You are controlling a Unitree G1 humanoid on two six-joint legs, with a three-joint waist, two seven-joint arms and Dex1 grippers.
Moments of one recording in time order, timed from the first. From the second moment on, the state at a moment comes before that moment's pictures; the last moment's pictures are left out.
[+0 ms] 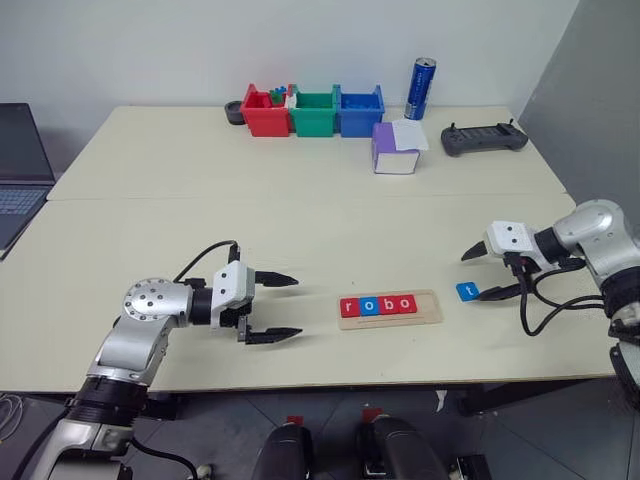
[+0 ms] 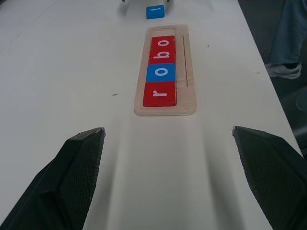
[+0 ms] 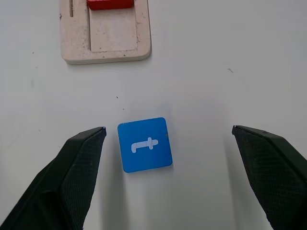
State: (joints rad) left arm -0.30 0.71 -0.06 0.07 -0.31 -0.01 -1.31; right arm -0.96 -0.84 0.42 0.96 0.00 -0.34 1.53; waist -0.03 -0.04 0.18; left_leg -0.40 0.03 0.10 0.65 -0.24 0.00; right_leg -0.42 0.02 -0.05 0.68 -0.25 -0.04
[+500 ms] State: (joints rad) left arm -0.27 0.72 -0.05 0.04 -0.31 0.00 -1.30; right arm -0.95 -0.79 0.43 1.05 -0.06 -0.38 1.54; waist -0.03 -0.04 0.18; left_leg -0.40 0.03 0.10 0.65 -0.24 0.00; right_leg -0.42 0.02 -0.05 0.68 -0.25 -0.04
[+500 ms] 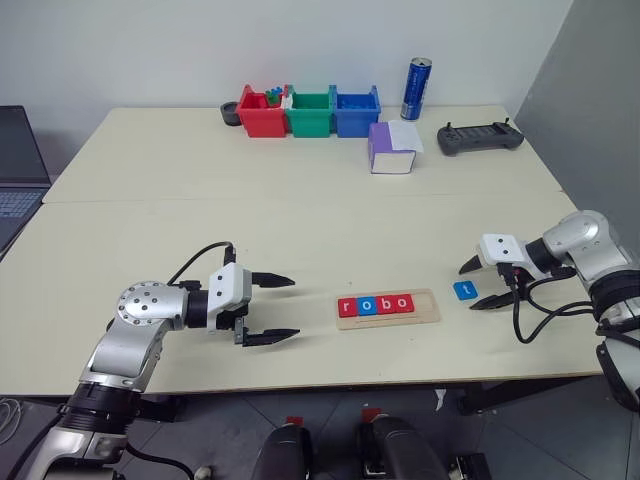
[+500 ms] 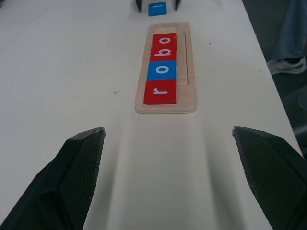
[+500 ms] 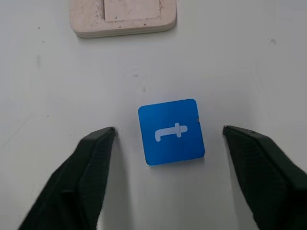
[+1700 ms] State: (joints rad) left arm -0.30 0.70 -0.05 0.07 -0.31 -0.01 -1.30; right arm -0.74 -0.85 0.45 0.12 0.01 0.31 1.48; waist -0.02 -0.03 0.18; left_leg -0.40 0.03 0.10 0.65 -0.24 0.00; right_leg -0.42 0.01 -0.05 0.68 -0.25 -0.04
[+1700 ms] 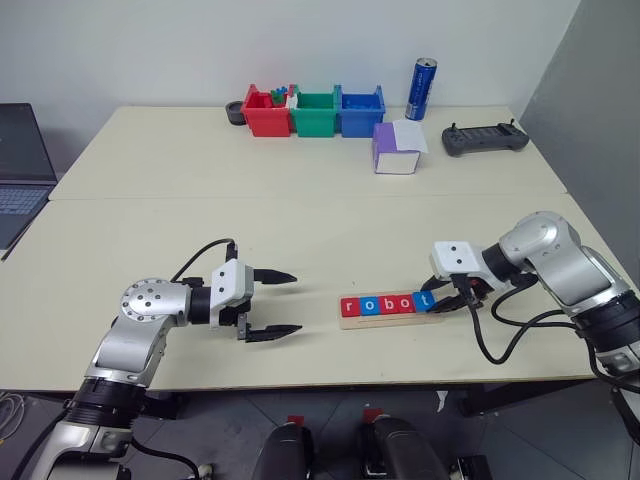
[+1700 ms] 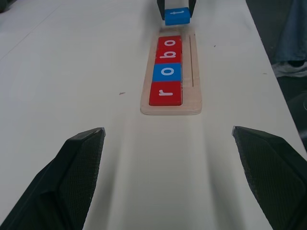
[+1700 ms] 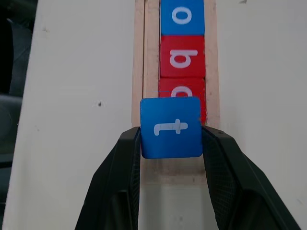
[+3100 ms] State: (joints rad) left arm -0.29 0.70 -0.05 0.07 -0.31 -0.01 -1.30; right arm -0.77 -0.79 0.41 0.20 -0.05 0.27 1.50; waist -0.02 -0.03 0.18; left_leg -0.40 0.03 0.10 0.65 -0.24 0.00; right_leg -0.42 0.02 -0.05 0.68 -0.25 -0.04
